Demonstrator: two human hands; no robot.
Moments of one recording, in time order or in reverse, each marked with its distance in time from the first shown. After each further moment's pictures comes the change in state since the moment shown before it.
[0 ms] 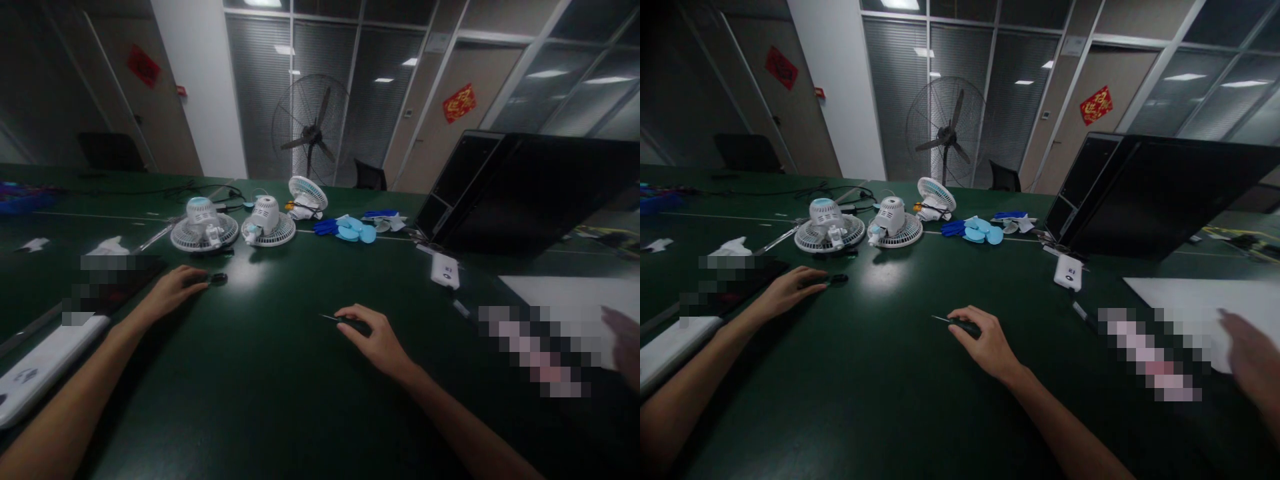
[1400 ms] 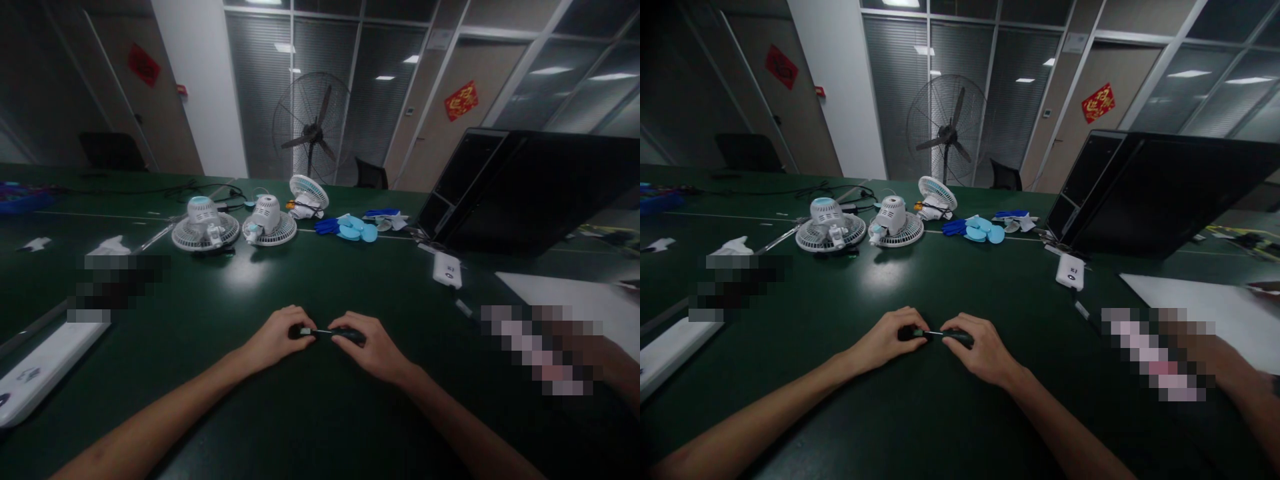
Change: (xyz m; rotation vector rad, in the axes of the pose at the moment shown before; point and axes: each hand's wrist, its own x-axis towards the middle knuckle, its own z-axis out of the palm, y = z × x) left_hand -0.043 0.234 0.104 -0.407 -0.385 0.400; right_hand -0.001 -0.004 0.008 -0.095 -0.145 -0.135
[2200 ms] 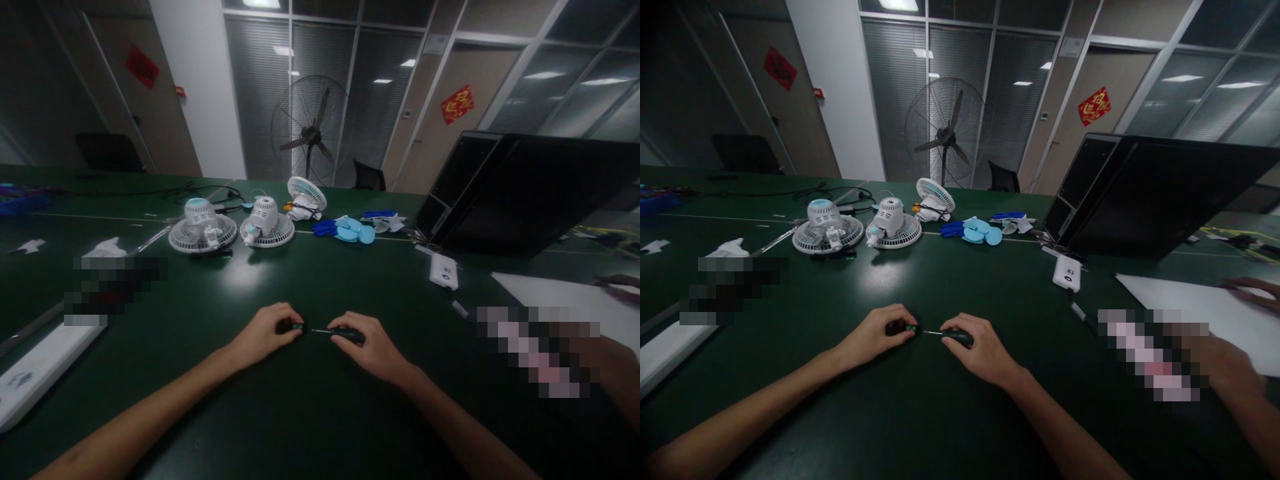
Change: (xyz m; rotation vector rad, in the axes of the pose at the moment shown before) left_hand -0.005 -0.016 -0.011 0.032 0.049 -0.044; right_hand 0.000 -0.001 -0.006 0.040 0.021 0.035
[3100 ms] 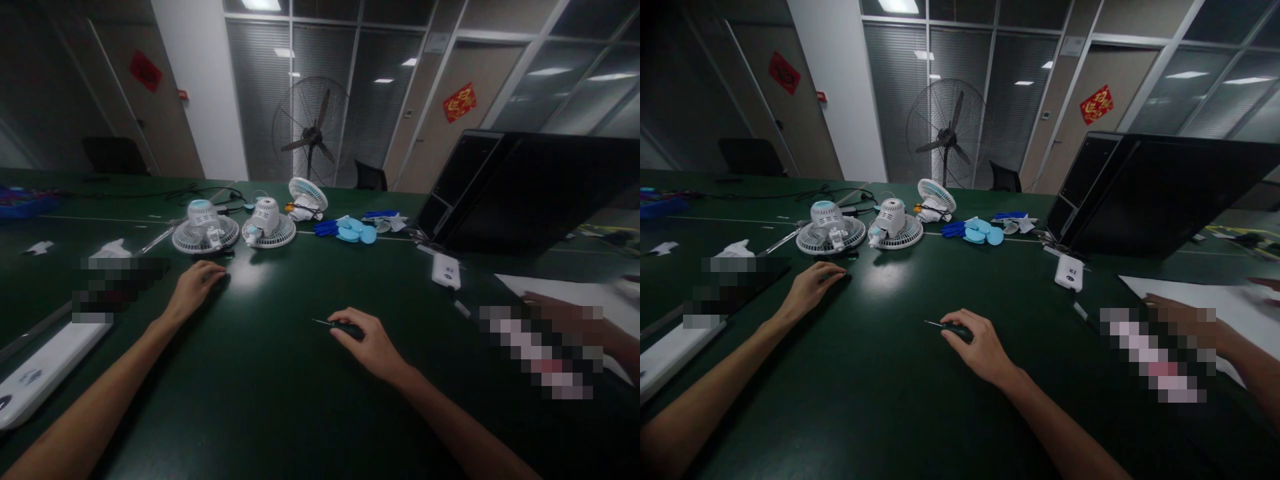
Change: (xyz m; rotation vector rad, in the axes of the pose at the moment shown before) left_hand -0.041 -0.126 -0.131 0.382 0.501 -0.292; right_hand 0.003 -0.001 0.006 0.068 0.063 0.080
